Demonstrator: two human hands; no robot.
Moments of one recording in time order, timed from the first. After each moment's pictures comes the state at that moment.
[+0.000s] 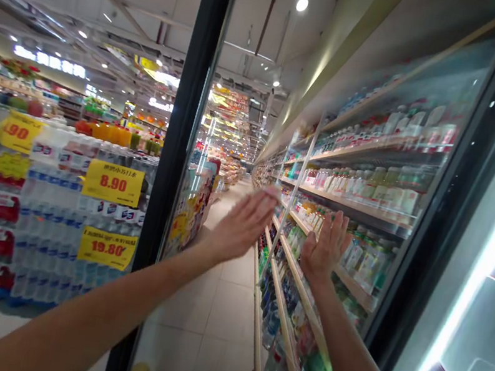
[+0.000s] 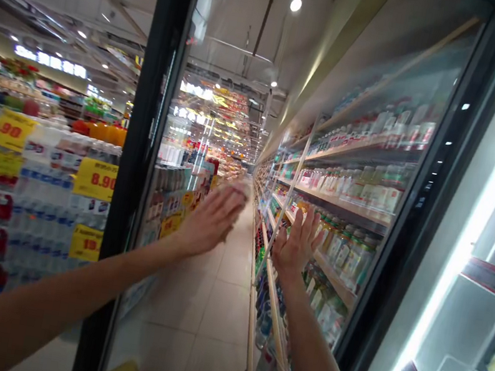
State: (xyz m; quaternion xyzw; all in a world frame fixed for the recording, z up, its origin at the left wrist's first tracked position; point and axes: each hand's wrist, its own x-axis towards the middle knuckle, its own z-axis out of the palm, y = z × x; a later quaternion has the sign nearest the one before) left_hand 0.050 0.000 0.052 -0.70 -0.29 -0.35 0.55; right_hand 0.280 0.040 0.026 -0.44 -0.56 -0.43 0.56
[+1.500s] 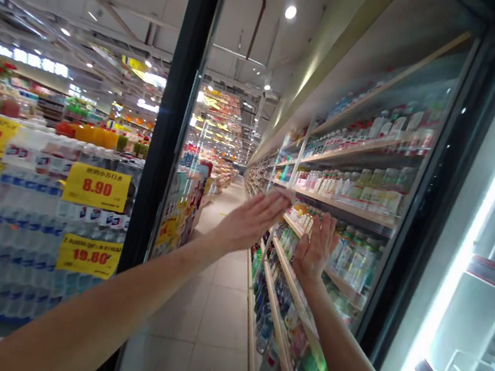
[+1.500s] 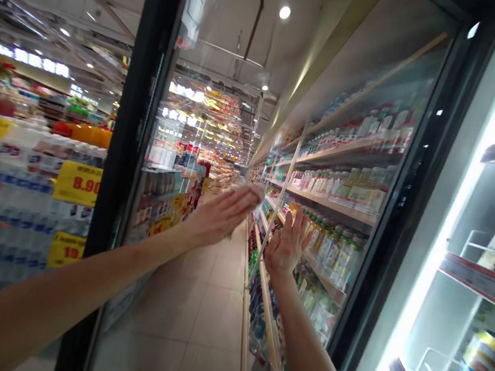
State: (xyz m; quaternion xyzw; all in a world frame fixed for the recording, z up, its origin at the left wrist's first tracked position) left_hand 0.080 0.006 0.078 -0.75 -0.27 -0.29 0.54; right_hand 0.289 0.043 0.026 -0.42 -0.57 -0.42 0.57
